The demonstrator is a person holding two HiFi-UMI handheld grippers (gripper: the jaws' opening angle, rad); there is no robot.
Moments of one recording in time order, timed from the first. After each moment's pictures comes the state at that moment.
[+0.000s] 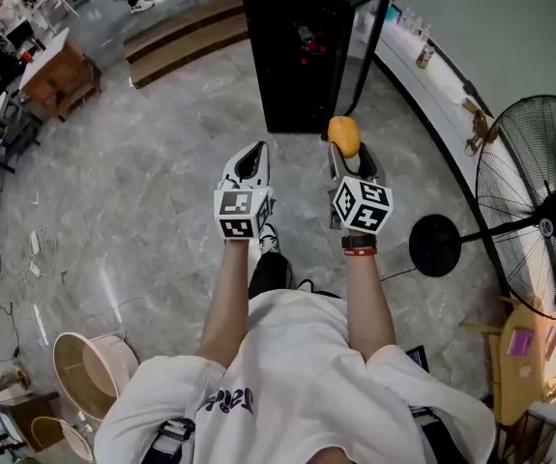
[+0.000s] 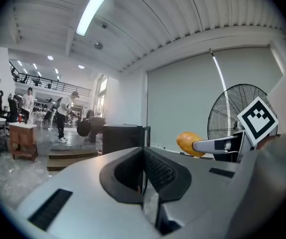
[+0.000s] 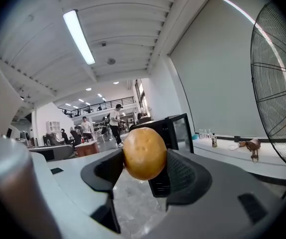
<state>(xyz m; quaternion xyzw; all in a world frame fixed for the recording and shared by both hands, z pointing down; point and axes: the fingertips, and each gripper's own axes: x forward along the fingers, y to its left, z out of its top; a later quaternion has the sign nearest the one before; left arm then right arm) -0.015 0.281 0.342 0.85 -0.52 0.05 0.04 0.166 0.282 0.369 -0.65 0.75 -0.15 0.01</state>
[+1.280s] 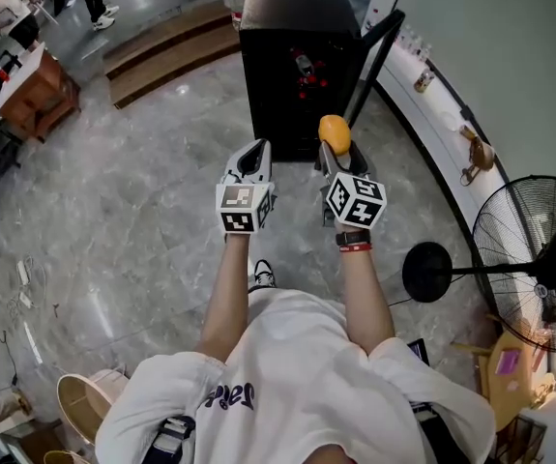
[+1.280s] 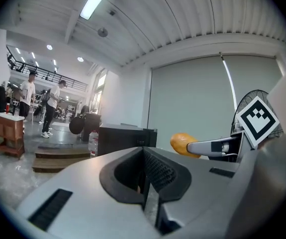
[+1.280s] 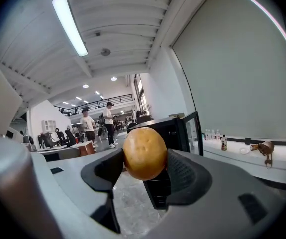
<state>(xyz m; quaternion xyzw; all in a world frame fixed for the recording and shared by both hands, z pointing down) -0.032 0.007 0.336 0.87 -0.49 0.03 0.07 0.127 0.013 0.355 -0.65 0.74 -0.17 0.00</state>
